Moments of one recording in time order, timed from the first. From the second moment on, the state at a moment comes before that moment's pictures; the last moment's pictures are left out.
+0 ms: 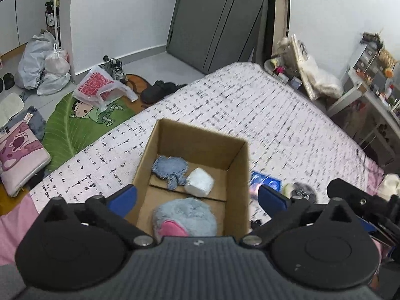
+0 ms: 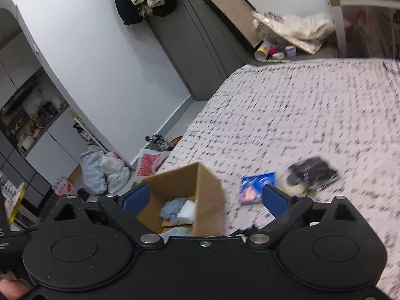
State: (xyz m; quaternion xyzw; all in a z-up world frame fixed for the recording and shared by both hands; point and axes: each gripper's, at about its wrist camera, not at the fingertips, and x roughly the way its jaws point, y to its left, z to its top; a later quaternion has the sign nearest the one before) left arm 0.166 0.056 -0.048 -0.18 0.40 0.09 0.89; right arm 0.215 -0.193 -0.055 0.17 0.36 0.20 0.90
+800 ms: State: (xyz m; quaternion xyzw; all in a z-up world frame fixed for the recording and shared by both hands) left arm 0.179 -0.019 -0.020 -0.15 0.39 0.08 0.91; right arm 0.247 -0.292 -0.043 0.12 0.36 0.16 0.91
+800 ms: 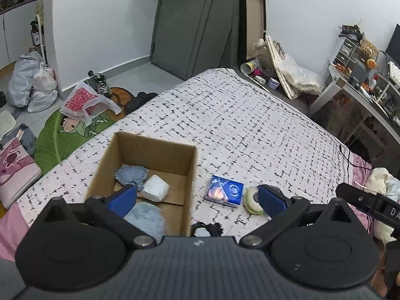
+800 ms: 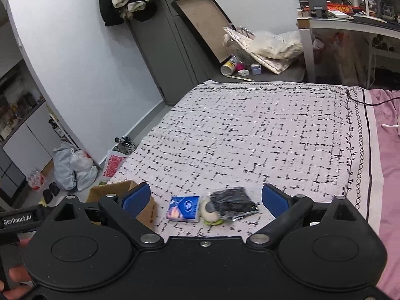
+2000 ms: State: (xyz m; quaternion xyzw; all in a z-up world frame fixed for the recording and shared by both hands) left arm 0.273 -0.107 -0.107 -0.16 0.46 0.05 0.87; right arm 0.332 -0.348 -0.128 0.18 0.44 0.14 0.87
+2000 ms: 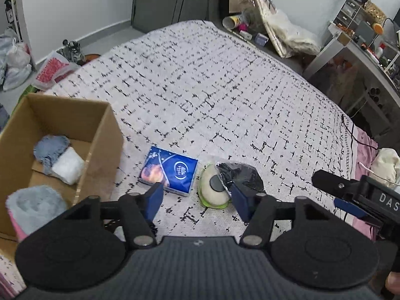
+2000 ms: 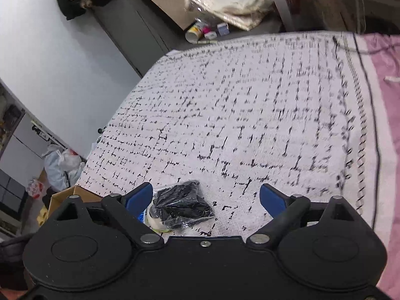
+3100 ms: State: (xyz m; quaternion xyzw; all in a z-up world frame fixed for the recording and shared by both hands) left arm 0.319 -0.111 -0.167 -0.22 0.50 0.07 0.83; right arm 0.355 -0.315 -0.190 0.21 0.50 0.14 0.83
